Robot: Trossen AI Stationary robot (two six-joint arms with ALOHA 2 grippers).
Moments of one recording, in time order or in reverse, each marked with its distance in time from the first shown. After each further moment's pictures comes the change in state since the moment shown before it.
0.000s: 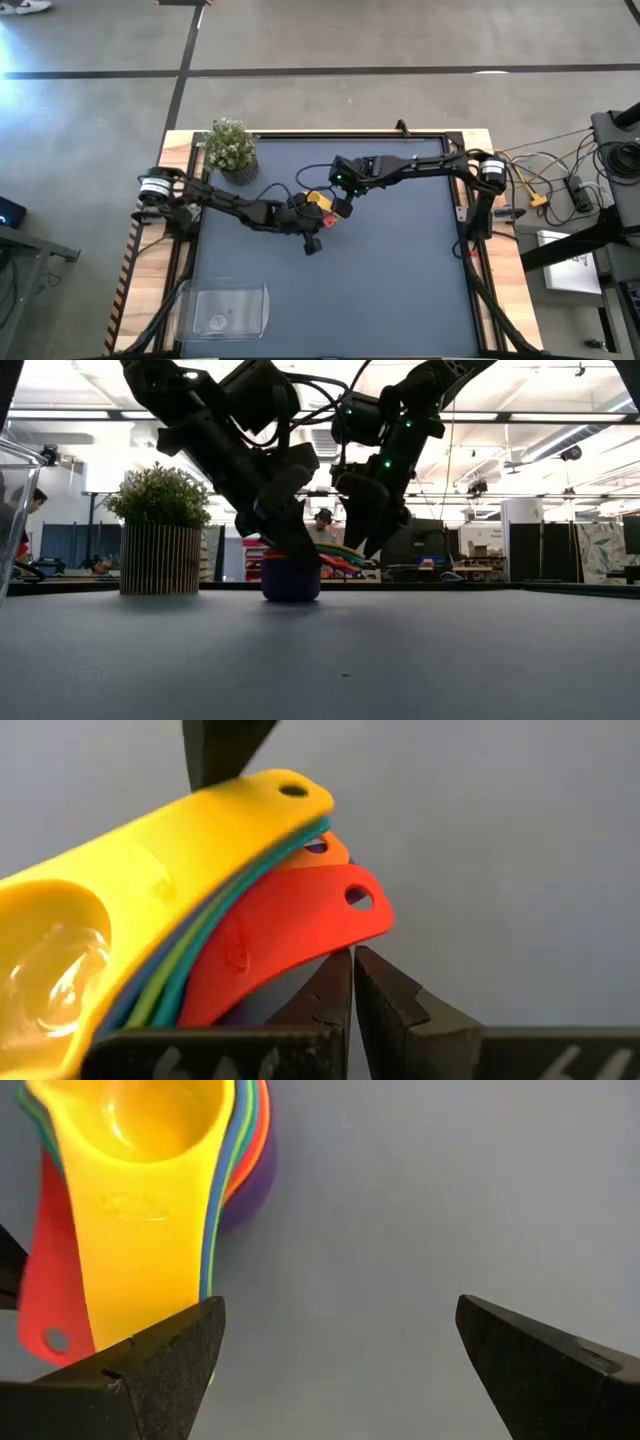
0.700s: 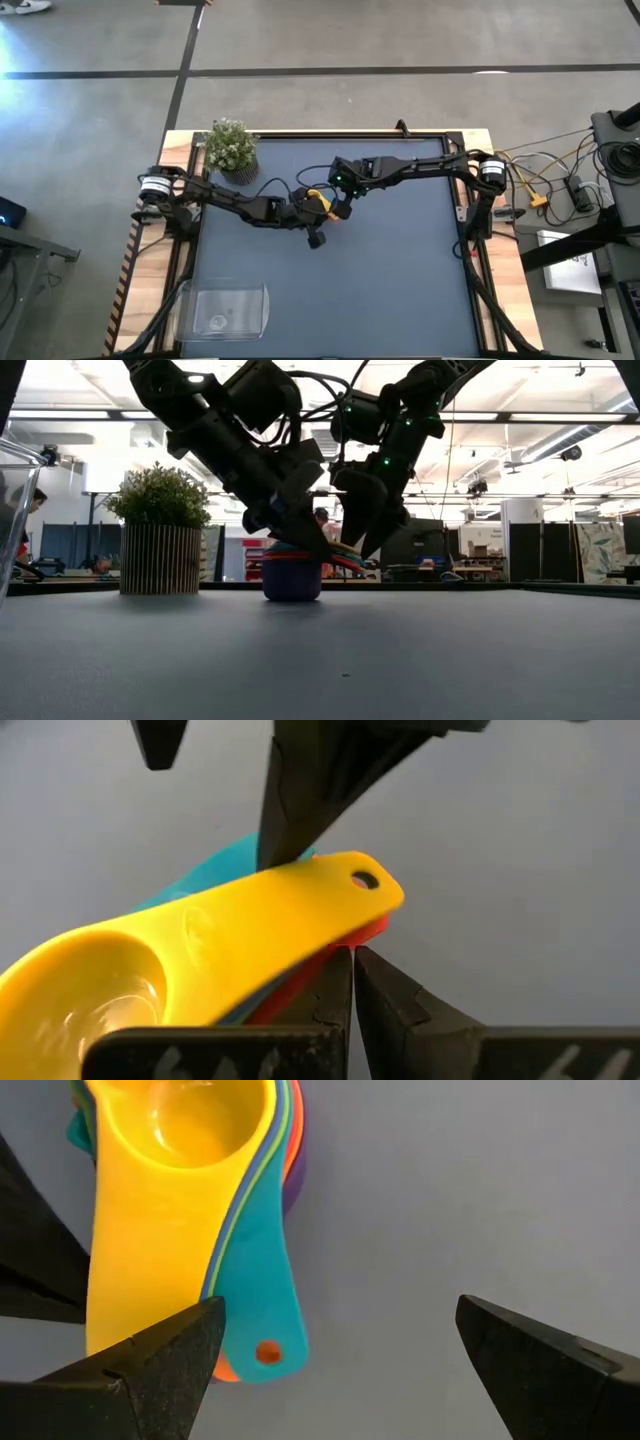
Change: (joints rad) left arm 0.035 0.001 0.002 0.075 -0.025 0.000; right arm 0.009 0.000 0.000 0.012 -0.035 0.022
